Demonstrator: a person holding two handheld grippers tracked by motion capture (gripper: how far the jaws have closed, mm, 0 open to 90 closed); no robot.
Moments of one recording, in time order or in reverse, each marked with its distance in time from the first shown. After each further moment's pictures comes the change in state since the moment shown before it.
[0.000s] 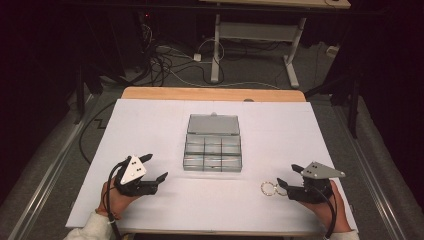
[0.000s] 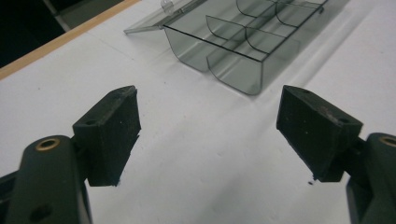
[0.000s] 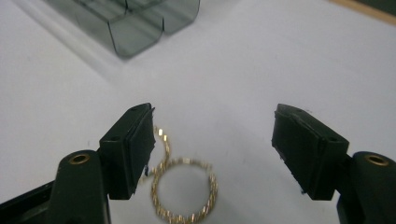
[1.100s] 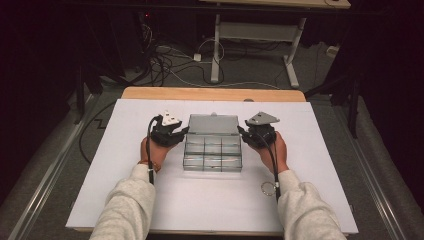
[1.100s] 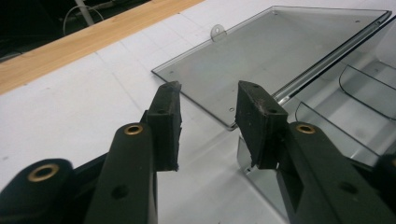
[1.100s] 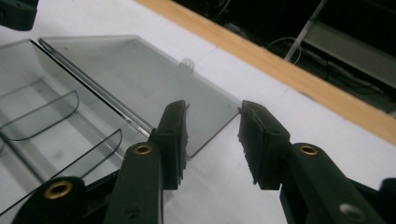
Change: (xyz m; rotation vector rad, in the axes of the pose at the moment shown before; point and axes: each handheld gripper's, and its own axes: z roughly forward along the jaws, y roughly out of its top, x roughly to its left) left arm 0.065 0.083 0.127 0.078 0.055 -0.168; right arm 0.002 0.132 0.133 -0.100 -0.089 -0.040
